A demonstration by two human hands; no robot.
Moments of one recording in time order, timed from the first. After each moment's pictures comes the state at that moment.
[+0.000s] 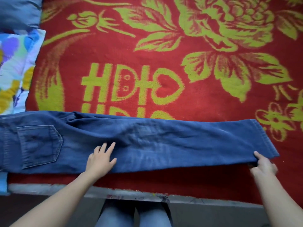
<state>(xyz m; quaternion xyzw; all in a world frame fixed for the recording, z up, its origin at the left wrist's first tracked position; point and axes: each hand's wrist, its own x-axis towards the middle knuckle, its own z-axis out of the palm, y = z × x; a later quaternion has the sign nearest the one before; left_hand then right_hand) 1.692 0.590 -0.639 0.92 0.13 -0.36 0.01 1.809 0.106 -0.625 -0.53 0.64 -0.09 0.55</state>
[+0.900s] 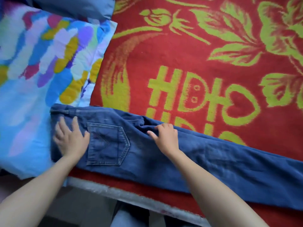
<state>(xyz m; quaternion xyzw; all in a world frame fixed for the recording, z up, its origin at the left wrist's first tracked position) 1.675 0.866 -0.612 0.89 0.45 -0.07 0.06 1.801 0.614 -0.633 -0.94 -0.20 0.25 0.15</state>
